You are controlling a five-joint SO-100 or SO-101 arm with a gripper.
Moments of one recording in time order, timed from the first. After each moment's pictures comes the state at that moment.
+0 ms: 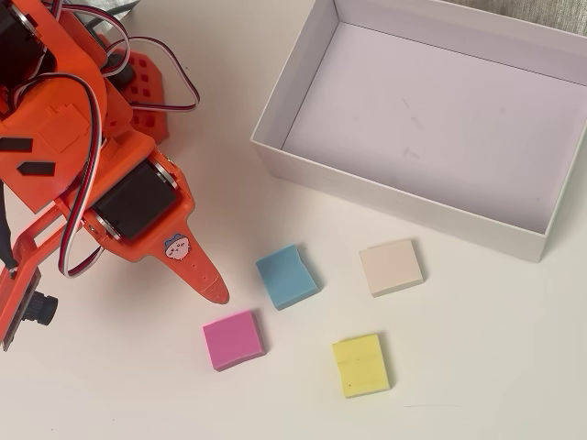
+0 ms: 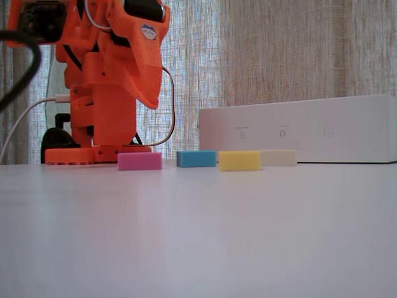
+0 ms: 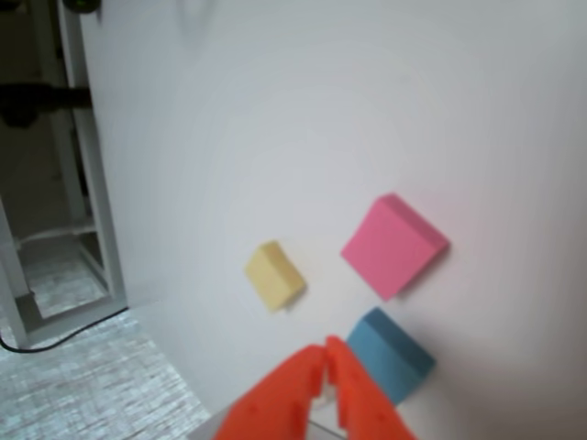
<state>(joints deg) 1.1 189.2 171.6 66.6 -6.9</state>
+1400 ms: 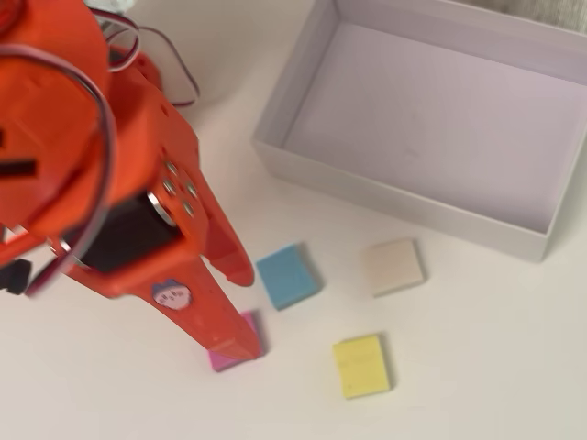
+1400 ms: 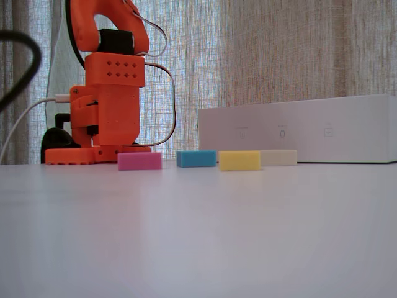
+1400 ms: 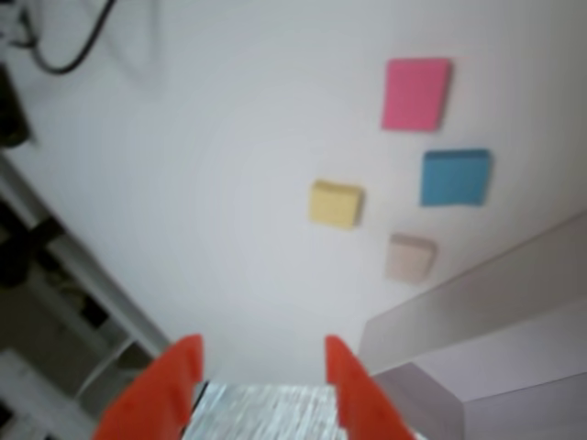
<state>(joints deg) -4.1 122.7 105.6 88.1 30.1</state>
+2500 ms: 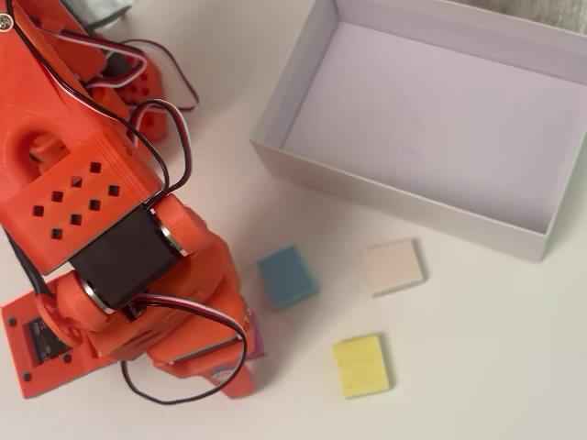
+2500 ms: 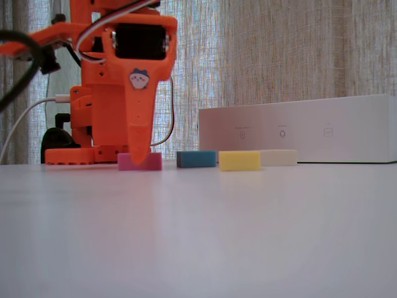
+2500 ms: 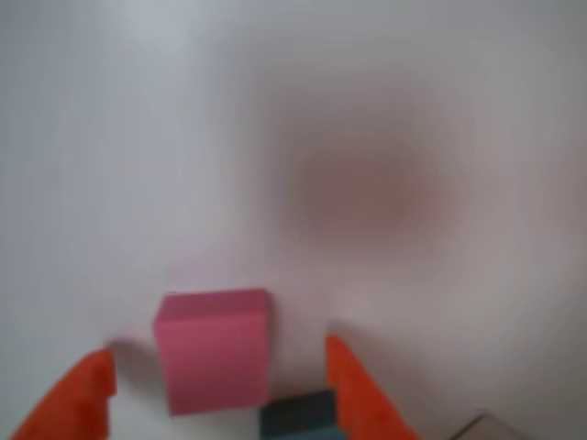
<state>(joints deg) 3.4 97.8 124.7 73.7 17.8</state>
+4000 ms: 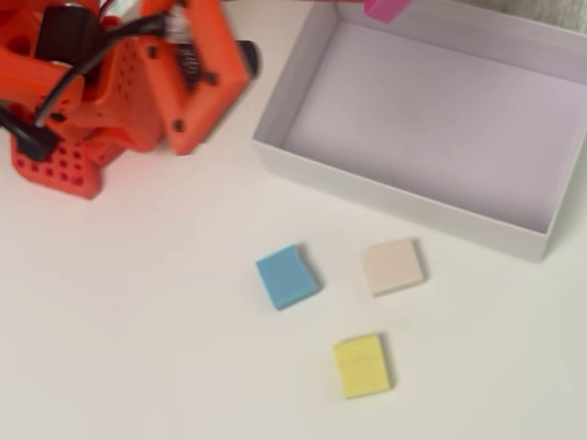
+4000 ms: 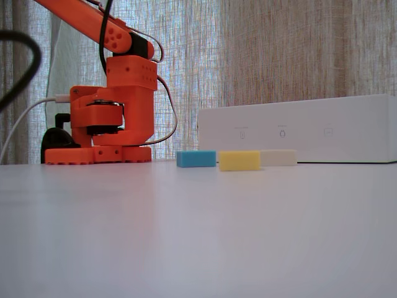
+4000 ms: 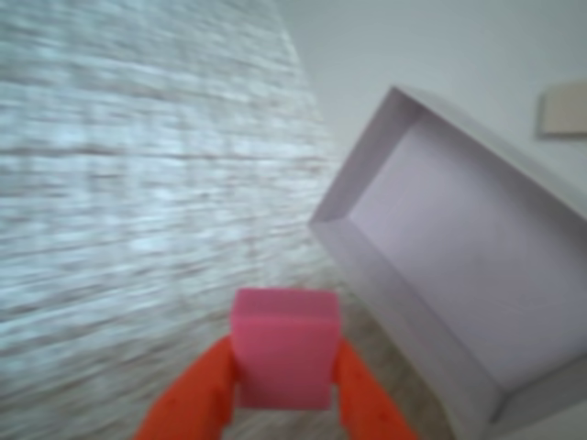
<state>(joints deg) -46.0 146.1 120.8 72.0 -11.1</state>
